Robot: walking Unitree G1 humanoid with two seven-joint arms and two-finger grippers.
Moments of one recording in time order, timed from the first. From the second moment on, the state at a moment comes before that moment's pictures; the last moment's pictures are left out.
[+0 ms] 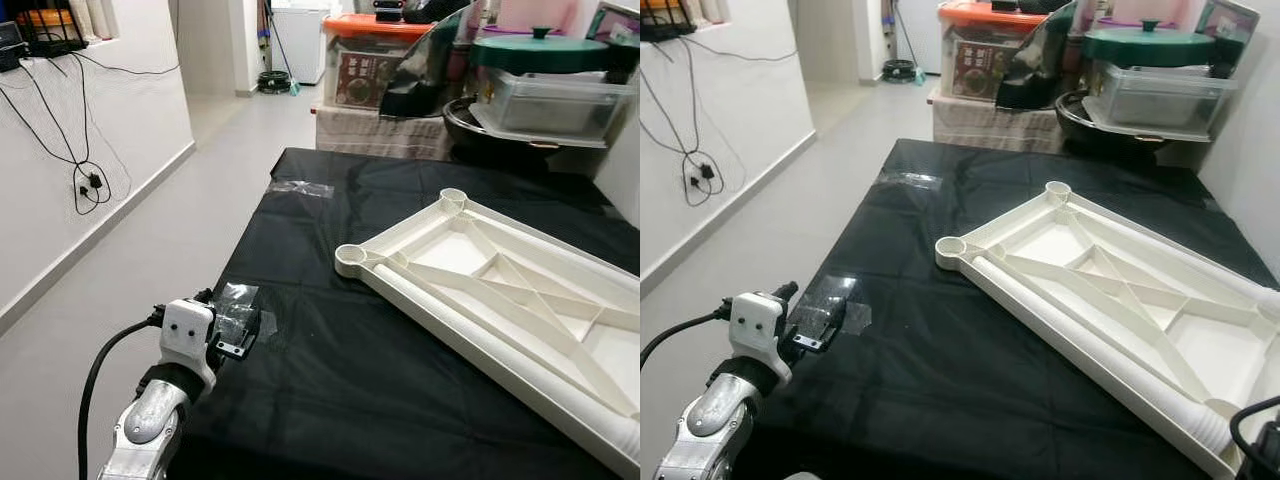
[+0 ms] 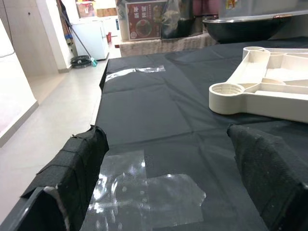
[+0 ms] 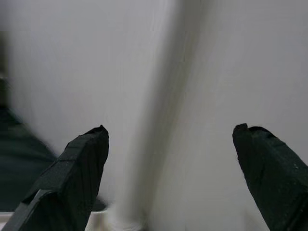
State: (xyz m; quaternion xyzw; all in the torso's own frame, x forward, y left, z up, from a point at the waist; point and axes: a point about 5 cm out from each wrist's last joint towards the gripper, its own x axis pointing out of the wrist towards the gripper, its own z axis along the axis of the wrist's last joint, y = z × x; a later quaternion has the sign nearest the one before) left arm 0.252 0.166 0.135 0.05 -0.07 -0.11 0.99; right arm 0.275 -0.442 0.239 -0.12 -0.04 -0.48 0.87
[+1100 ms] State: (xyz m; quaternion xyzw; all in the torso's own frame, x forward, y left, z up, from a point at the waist) left arm 0.254 0.164 0.136 0.05 -0.07 -0.11 0.99; right arm 0.365 -0.174 0.129 -0.16 0.15 0.27 0.94
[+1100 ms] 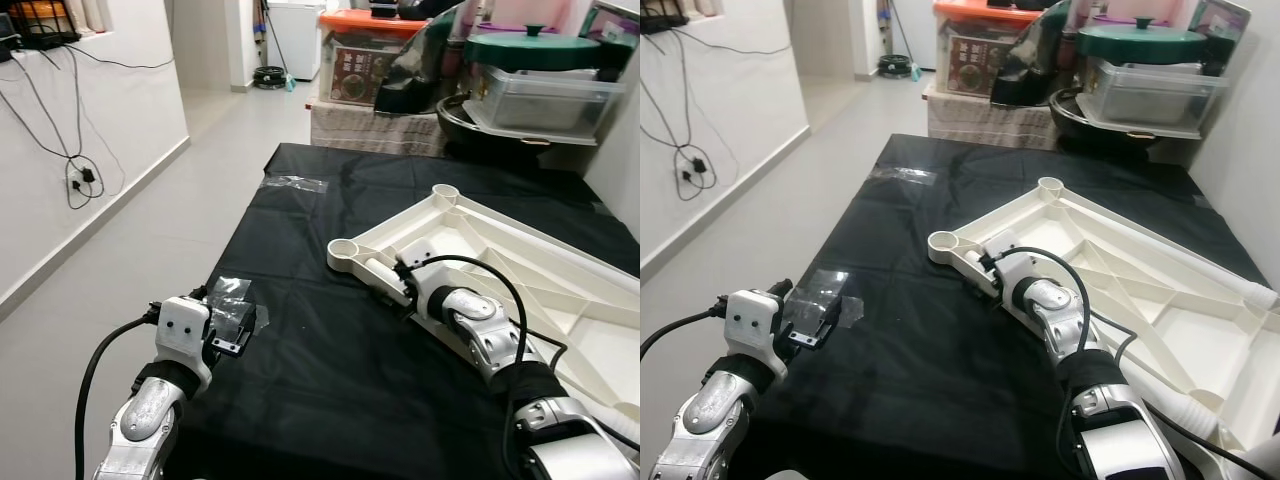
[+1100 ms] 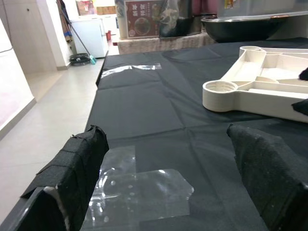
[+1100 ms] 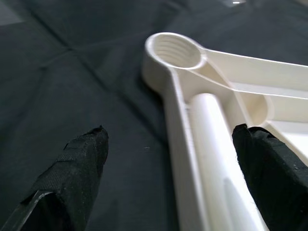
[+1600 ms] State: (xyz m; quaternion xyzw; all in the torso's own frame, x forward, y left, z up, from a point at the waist) left arm 0.256 0.164 0.134 0.05 -0.06 -0.10 0.99; right arm 0.369 -0.170 0.107 -0.17 0.23 0.25 0.93
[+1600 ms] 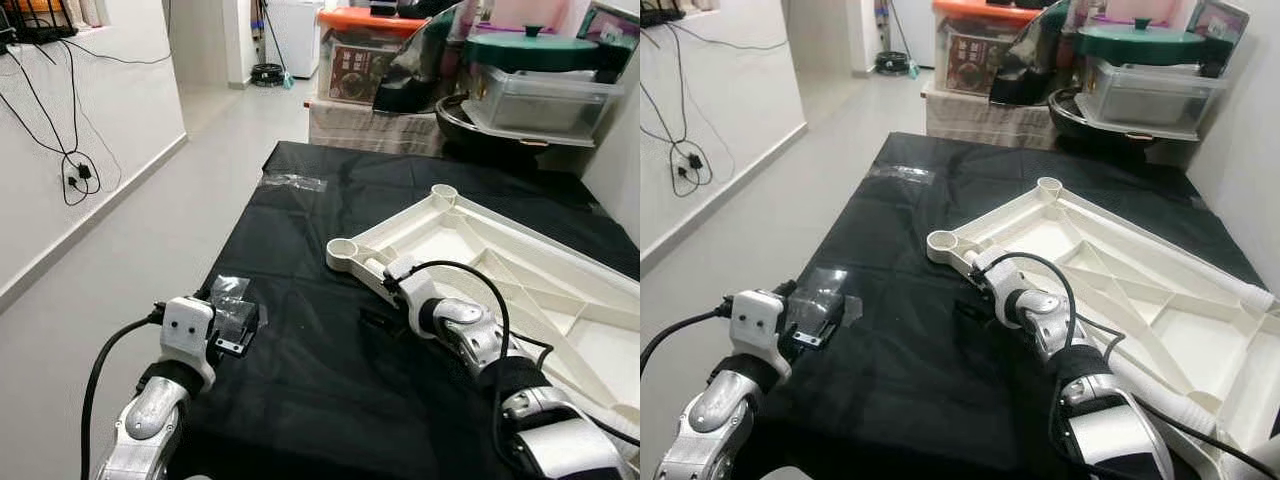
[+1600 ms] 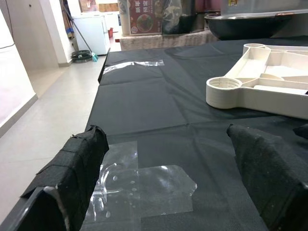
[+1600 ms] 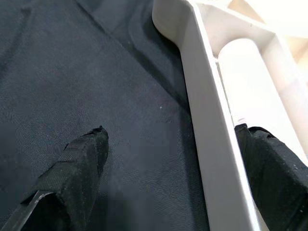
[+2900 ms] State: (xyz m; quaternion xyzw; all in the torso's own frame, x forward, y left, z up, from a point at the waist) left arm 0.260 0.153 0.130 0.05 -0.07 -0.12 0.99; right arm 0.290 -0.233 0.118 -0.52 0.16 0.63 0.56
